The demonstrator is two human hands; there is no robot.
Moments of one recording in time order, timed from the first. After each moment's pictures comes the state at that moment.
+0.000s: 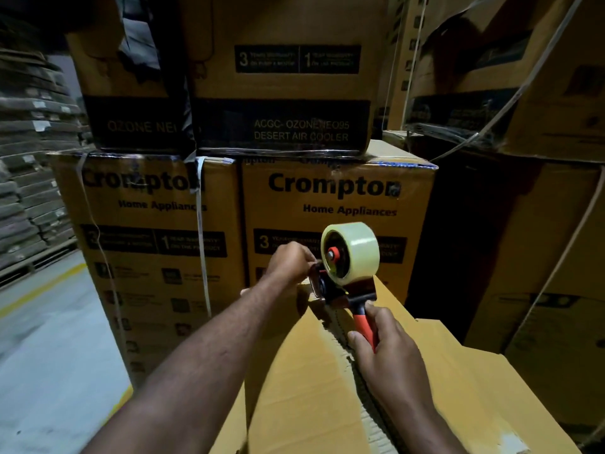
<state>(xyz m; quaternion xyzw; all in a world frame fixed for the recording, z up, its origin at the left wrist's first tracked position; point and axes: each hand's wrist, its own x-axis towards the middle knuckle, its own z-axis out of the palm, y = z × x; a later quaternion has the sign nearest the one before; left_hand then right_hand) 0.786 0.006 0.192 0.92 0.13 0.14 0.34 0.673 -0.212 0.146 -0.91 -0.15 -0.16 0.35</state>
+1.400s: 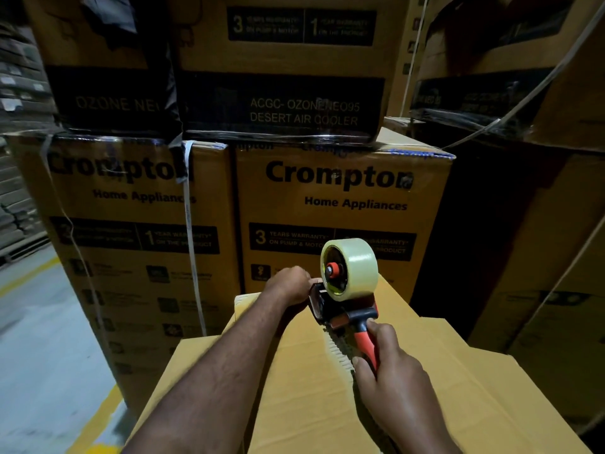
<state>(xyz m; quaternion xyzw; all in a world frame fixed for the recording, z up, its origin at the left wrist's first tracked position) 0.839 0.036 0.119 0.97 0.11 0.01 0.23 0.678 -0.186 0.144 -0.95 -0.09 -0.04 0.29</state>
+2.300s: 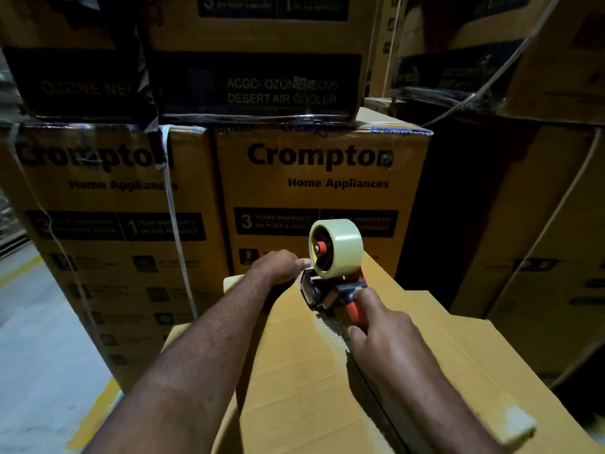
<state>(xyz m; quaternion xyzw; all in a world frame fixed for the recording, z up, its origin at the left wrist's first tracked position) 0.834 0.034 0.123 0.97 0.10 -0.06 0.23 0.665 -0.197 0.169 -0.96 -0.11 -0.04 0.25</state>
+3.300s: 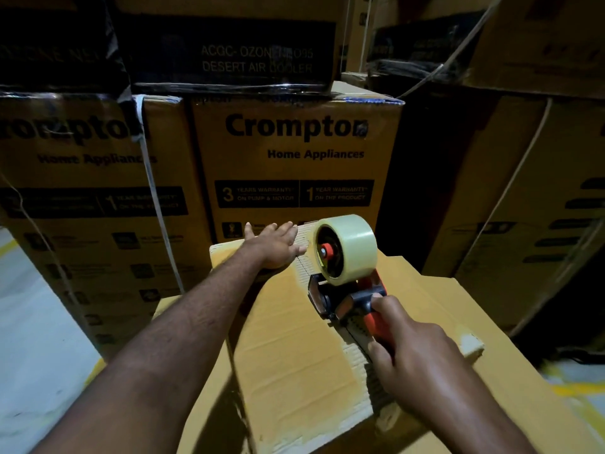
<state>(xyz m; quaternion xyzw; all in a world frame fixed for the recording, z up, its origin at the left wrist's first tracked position) 0.796 0.010 0.120 1.00 -0.02 -0.07 0.03 0.577 -0.250 0.180 -0.97 -0.10 0.02 0.21</state>
